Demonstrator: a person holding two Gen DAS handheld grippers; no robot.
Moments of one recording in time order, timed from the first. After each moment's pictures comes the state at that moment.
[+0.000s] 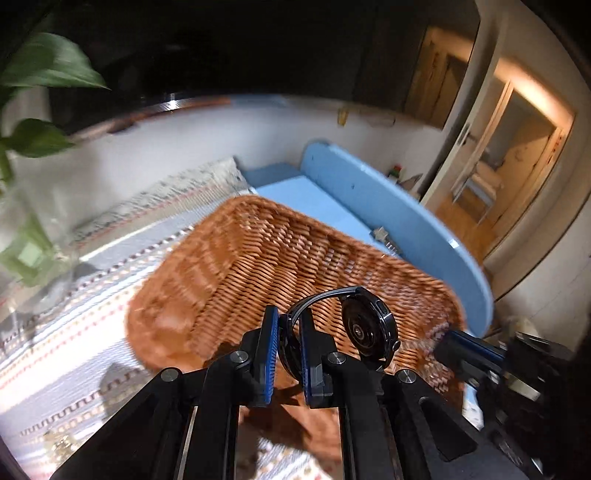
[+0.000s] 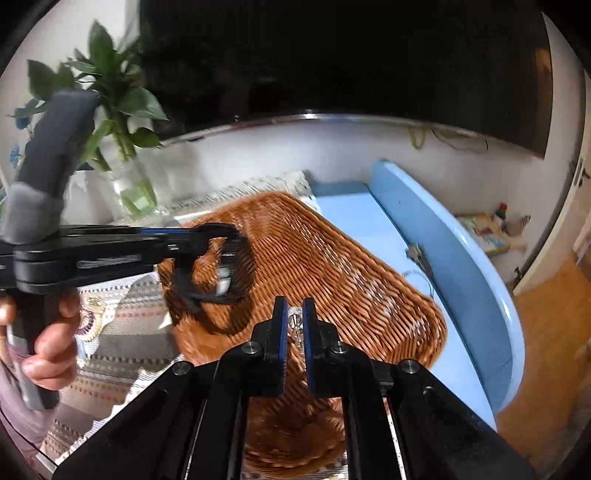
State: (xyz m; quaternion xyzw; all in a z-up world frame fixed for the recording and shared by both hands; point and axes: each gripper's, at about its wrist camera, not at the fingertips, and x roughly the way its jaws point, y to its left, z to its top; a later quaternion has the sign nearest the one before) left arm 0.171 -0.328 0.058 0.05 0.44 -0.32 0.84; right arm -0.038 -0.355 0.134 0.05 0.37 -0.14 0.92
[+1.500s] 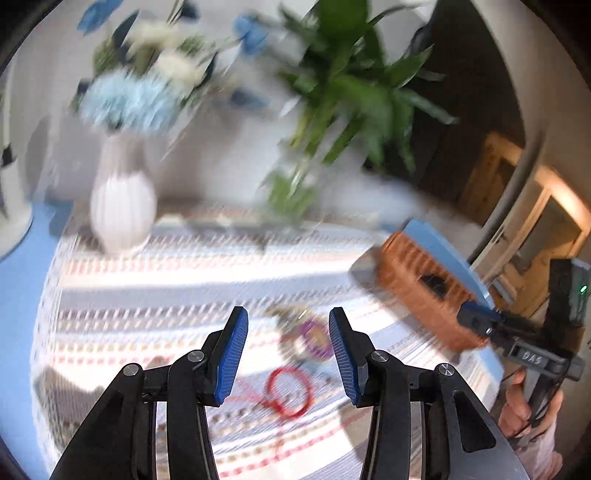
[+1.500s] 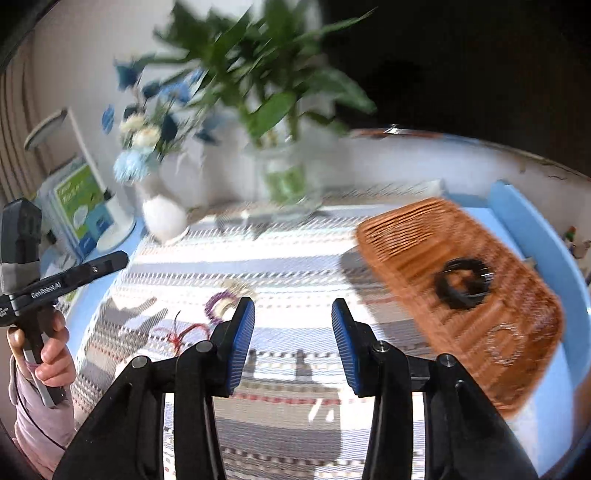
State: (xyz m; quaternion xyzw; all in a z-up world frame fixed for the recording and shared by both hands) left arm 0.066 0.035 0.069 -0.10 0.37 -0.21 0.90; right arm -0.018 -0.170 0.142 0.04 0.38 0.01 0.93
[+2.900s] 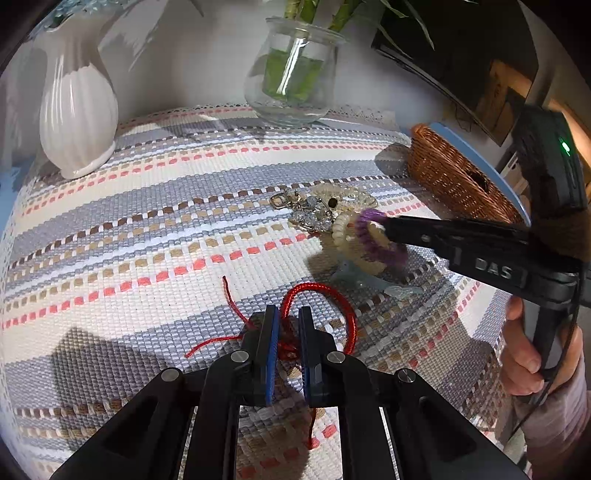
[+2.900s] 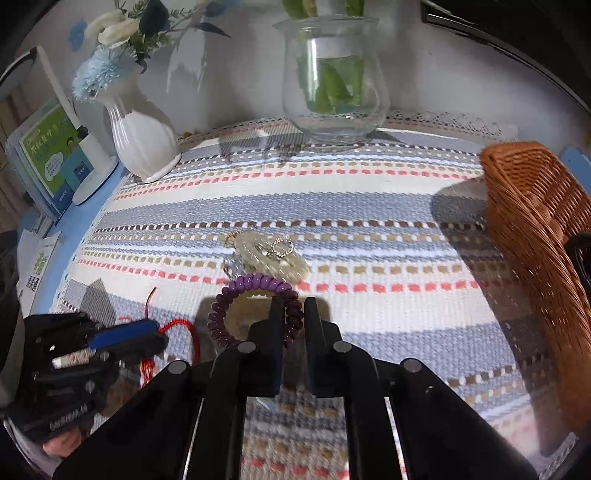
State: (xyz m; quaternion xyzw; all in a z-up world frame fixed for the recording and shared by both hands) left arm 0.081 -0.009 -0.022 -0.02 0.46 -0.23 0.85; right arm 0.078 -0.127 0.033 0.04 0.48 0.02 0.88
